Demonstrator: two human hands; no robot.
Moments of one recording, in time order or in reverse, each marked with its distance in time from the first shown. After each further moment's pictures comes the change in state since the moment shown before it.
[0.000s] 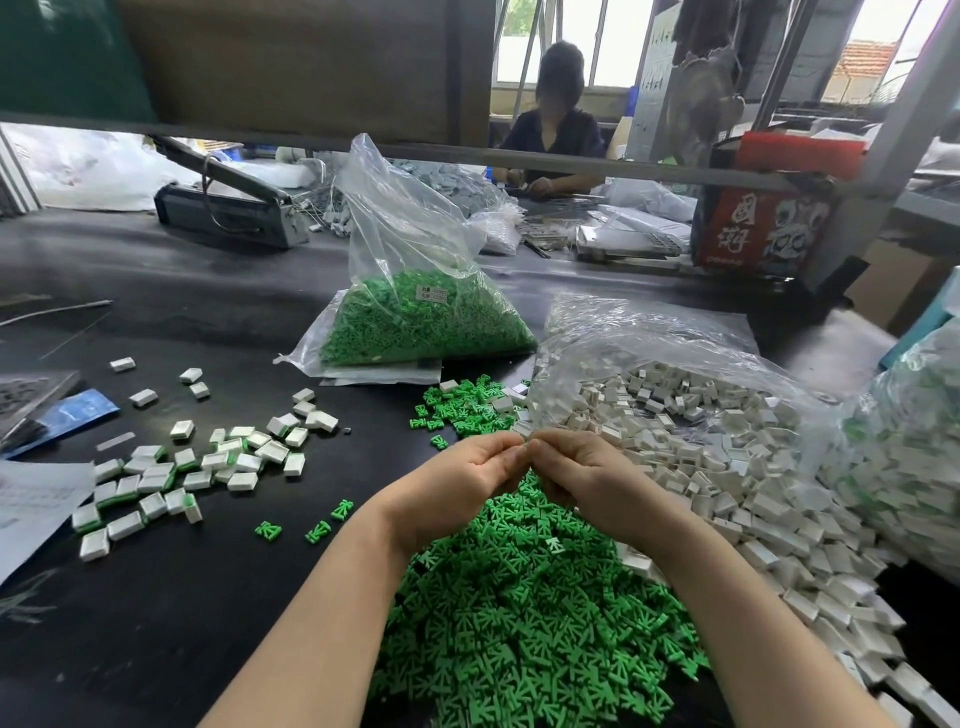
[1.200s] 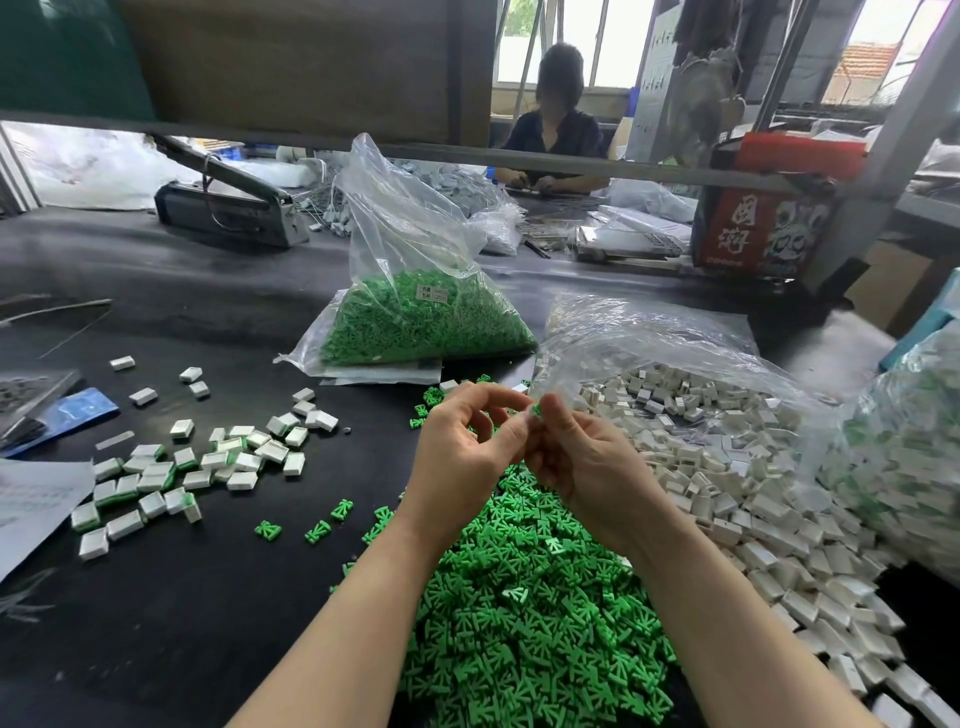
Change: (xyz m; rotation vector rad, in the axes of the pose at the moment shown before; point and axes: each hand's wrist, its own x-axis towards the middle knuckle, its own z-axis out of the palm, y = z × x) left_hand 0.005 0.007 0.013 0.066 0.555 0.310; right_hand 0.002 -0.017 0.012 0.635 0.133 0.054
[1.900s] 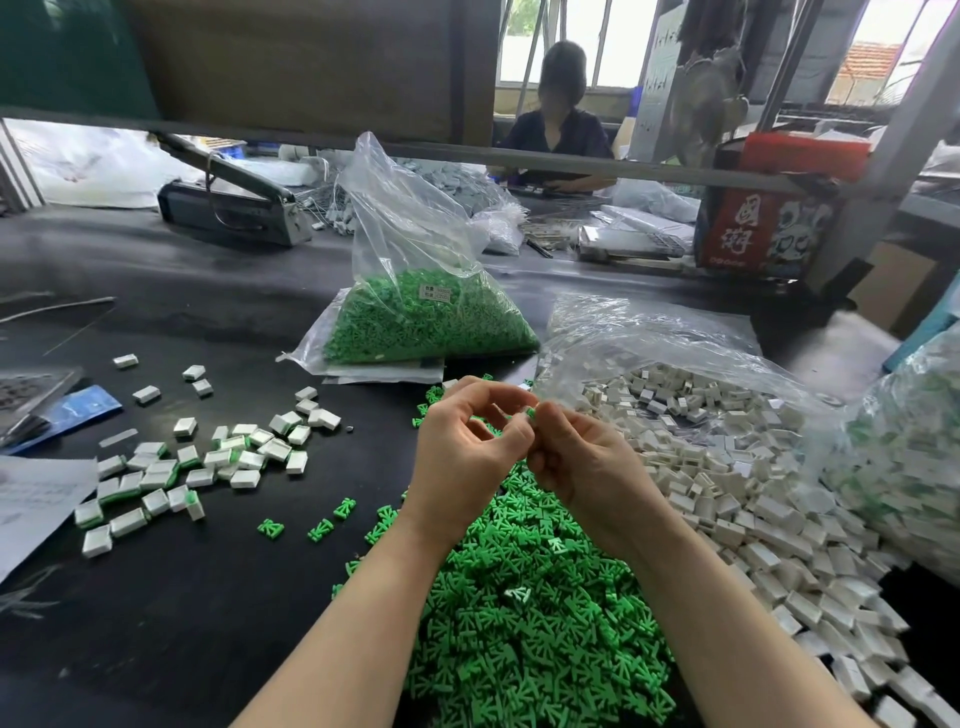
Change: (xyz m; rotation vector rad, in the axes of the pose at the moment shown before) left_hand -0.001 0.006 0.002 0.010 0.070 0.026; right_hand 0.003 0.008 -0.002 0.012 -0.004 -0.032
